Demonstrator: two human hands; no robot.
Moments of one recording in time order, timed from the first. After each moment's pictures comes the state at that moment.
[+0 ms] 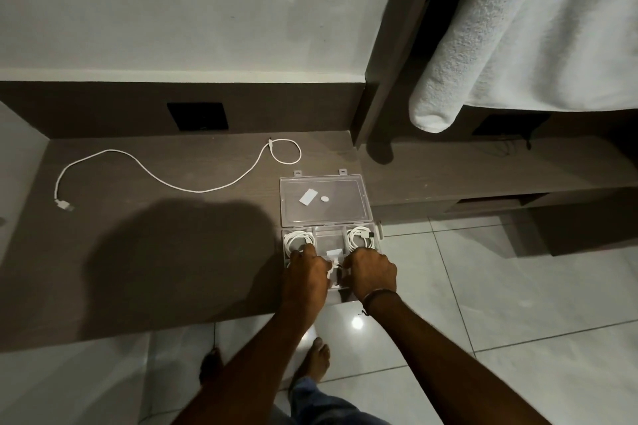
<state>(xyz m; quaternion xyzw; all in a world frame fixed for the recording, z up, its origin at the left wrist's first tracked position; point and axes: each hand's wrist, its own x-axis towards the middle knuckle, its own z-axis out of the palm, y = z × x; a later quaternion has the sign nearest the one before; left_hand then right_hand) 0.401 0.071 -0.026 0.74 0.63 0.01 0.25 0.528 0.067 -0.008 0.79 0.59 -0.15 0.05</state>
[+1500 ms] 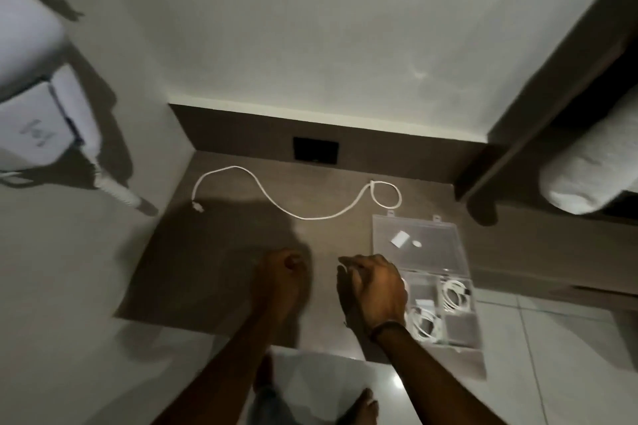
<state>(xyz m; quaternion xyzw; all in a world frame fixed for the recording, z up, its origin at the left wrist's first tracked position) 0.177 0.117 0.008 0.45 0.80 0.27 0.29 0.367 0.123 0.027 0.68 0.67 -0.21 -0.22</state>
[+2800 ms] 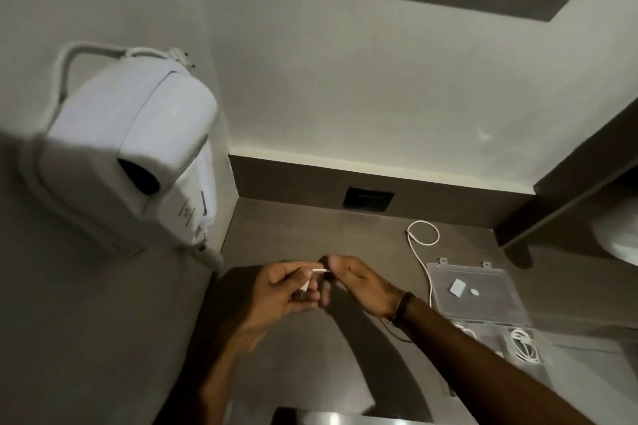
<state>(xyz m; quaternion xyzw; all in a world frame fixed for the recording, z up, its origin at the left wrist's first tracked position) -0.011 0.146 0.158 0.32 0.57 0.38 0.65 0.179 0.206 0.111 0.37 0.70 -0.58 -0.18</state>
